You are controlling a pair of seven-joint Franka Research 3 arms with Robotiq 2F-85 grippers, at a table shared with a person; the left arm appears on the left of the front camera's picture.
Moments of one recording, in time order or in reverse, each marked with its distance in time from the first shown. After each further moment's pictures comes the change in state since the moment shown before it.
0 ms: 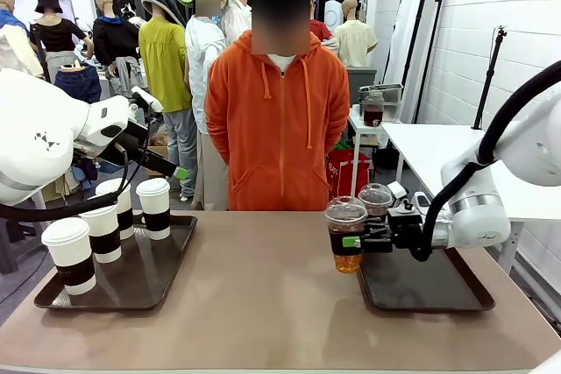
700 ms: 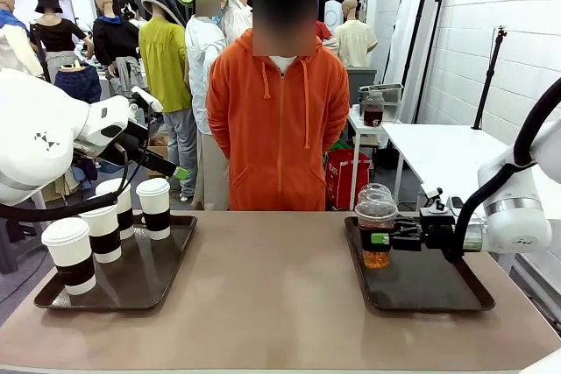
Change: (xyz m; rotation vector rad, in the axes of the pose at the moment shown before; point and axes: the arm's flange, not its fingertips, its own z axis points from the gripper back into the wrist) left arm 0.000 0.000 0.000 0.000 0.000 0.000; right arm -0.010 0.000 0.068 -0.135 -0.010 -0.002
